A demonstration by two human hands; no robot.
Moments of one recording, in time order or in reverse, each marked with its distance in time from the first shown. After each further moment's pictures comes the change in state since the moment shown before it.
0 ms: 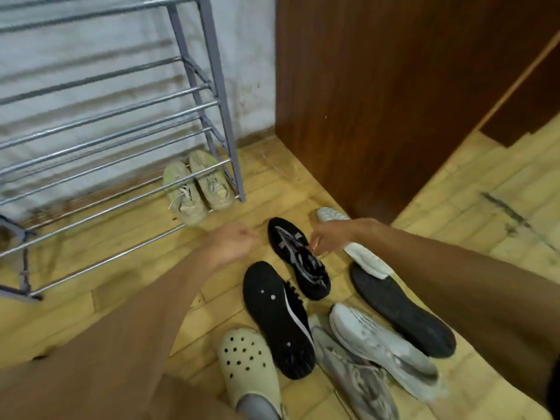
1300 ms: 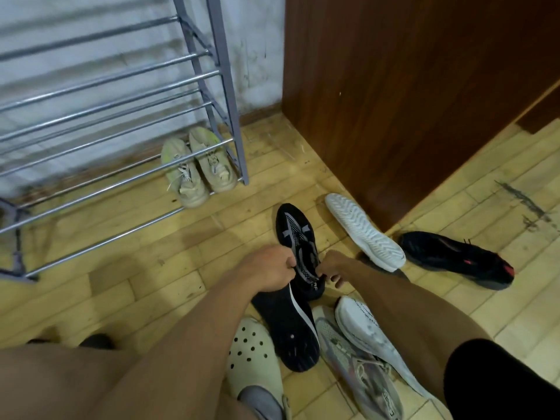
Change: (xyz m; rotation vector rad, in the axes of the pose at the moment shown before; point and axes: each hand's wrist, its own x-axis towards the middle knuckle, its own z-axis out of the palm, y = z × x) left_hand 0.004 0.000 0.062 0.355 -0.228 0.151; right_hand 0.088 0.045 0.098 0.483 0.052 0.289
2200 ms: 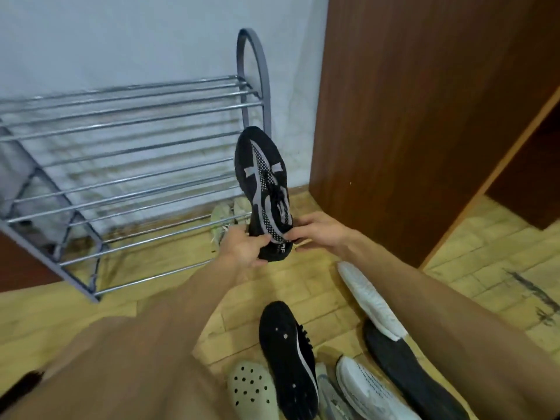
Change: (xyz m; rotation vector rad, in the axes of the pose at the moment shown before) left_hand -0.097 0.022 -0.087 -1.080 0.651 -0.105; right_hand -0.214 -0.135 -0.085 0.242 -0.126 -0.780
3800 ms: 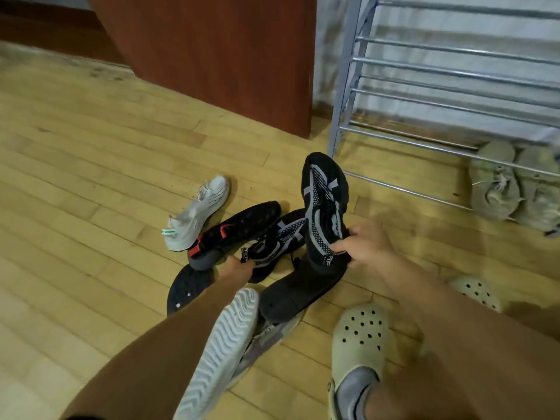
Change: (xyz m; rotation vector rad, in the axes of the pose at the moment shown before) left_hand -0.095 -0.364 -0.380 0.042 0.609 -0.715; right_hand 0.095 0.032 0.441 -0.521 -0.213 0.222
